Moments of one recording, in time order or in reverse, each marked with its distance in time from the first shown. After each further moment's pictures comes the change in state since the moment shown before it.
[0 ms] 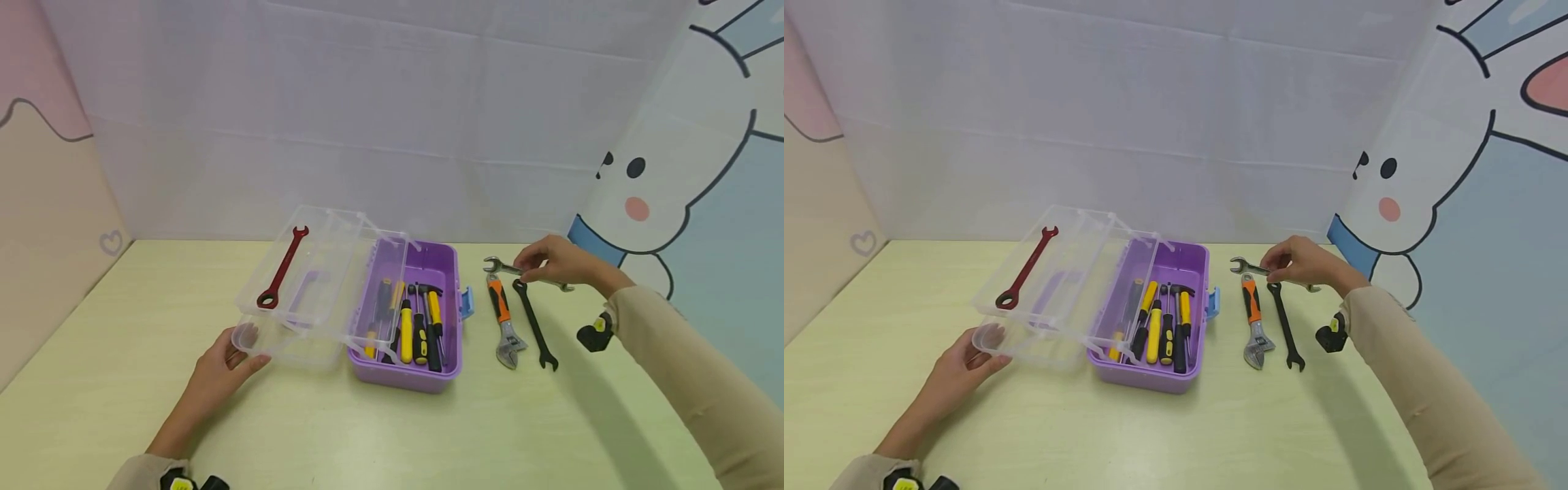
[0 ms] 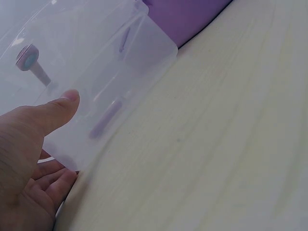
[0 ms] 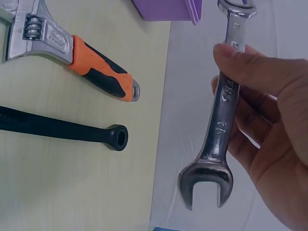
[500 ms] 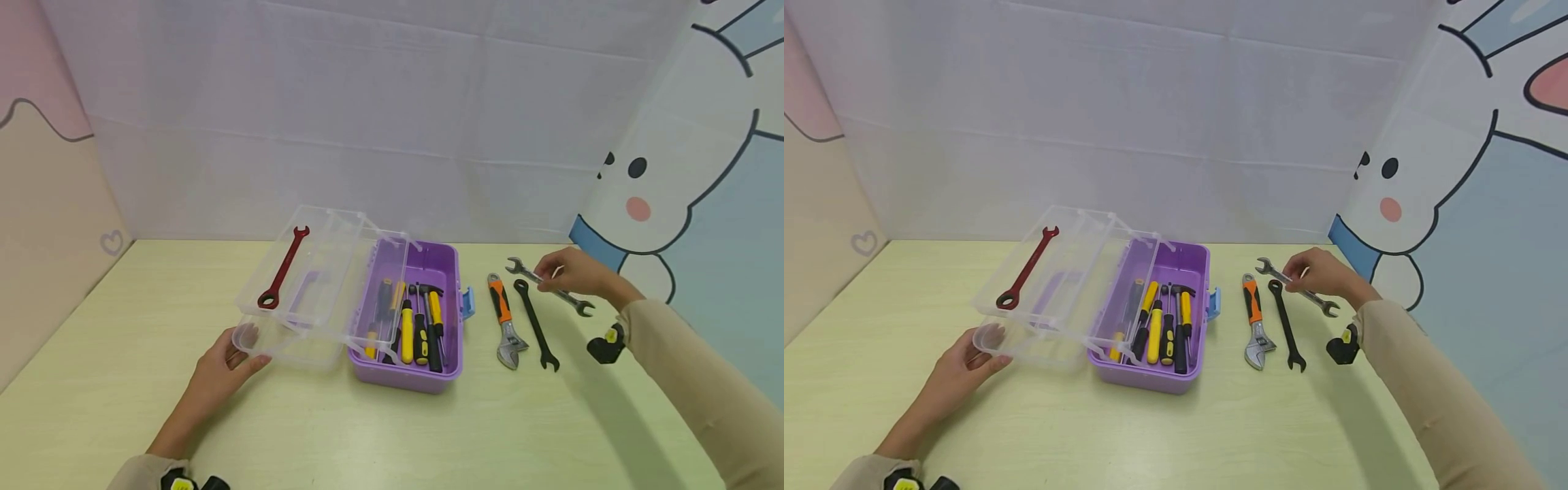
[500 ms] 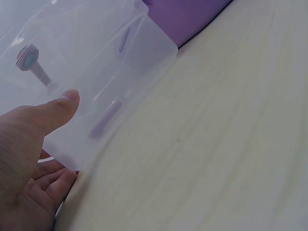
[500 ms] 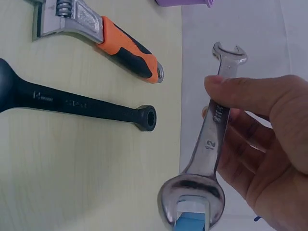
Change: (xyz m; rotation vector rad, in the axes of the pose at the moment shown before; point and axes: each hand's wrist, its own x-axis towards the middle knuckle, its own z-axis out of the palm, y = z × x) left_hand -0.001 0.001 -0.001 -0.004 -0.001 0.021; right_hand -0.016 0.022 0.008 -0.021 0.014 0.238
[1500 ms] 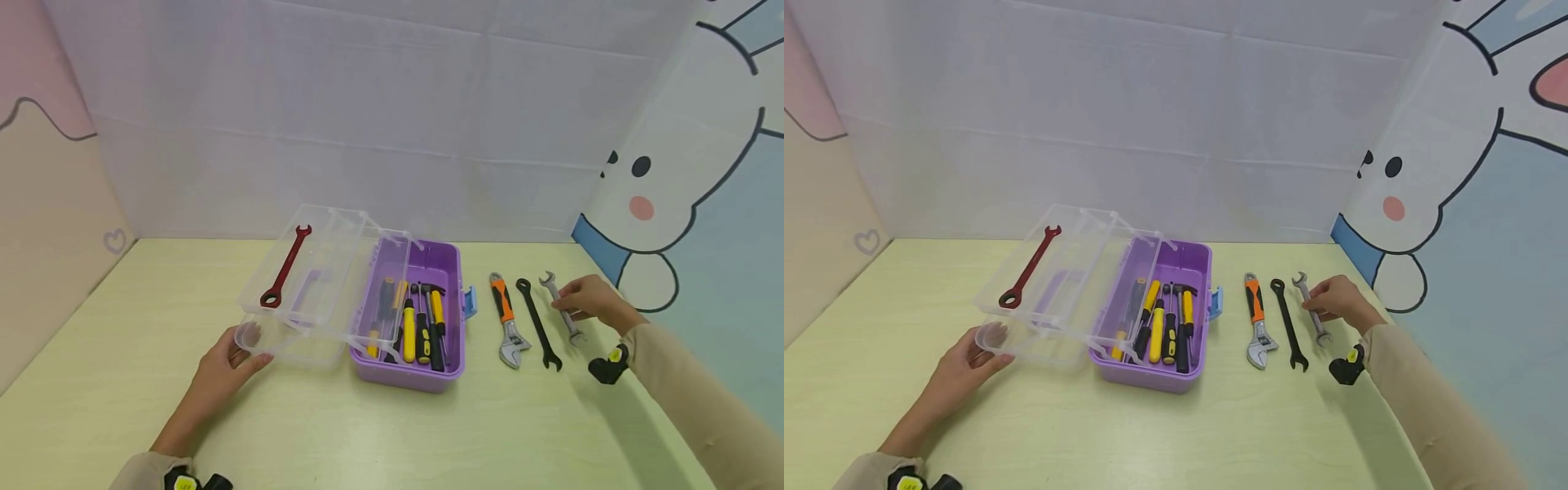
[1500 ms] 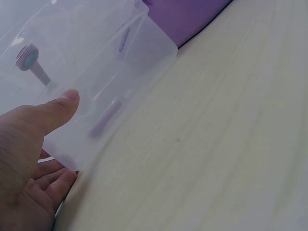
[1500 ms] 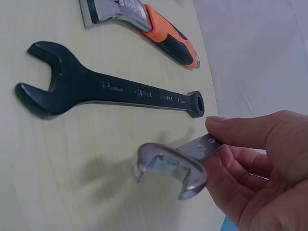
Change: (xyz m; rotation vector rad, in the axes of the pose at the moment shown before) left_hand 0.002 -0.002 0.000 0.000 0.002 -0.002; right_hand -0.021 0.039 0.032 0.346 0.007 0.384
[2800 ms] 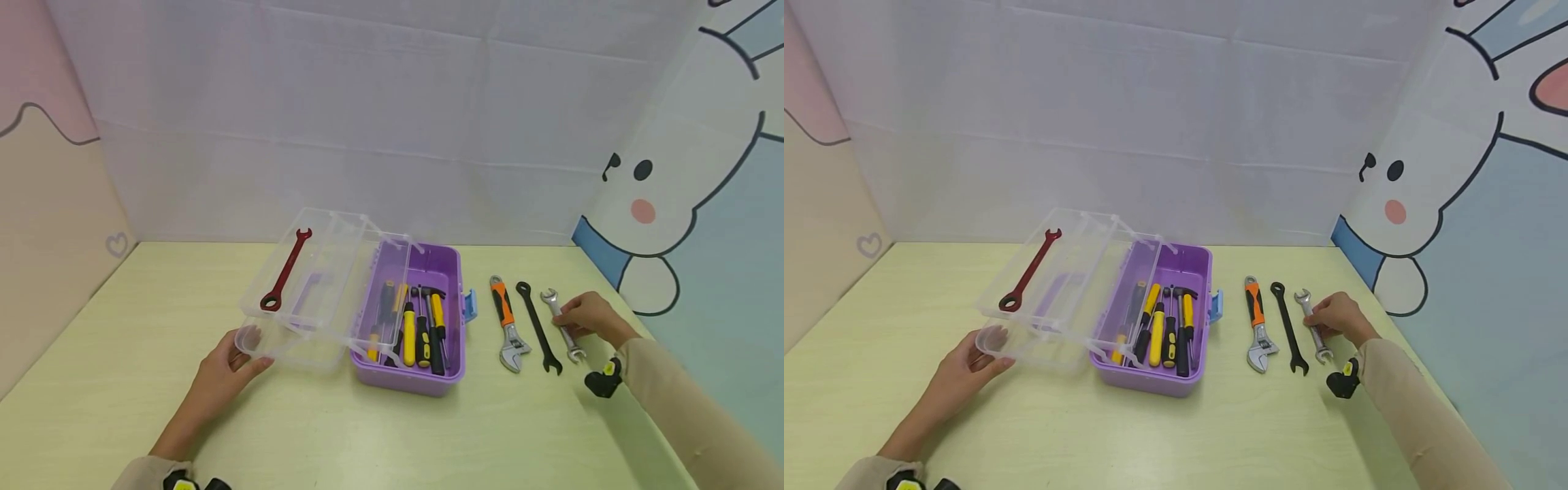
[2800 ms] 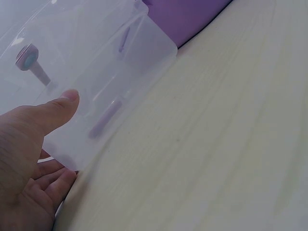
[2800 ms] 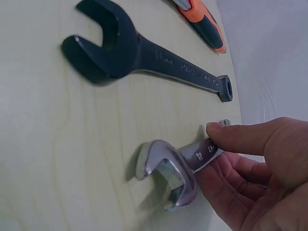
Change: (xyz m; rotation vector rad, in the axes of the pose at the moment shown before) left_hand -0.002 0.003 0.000 -0.007 0.004 -0.010; right_hand 0.004 0.022 0.012 0.033 0.014 0.114
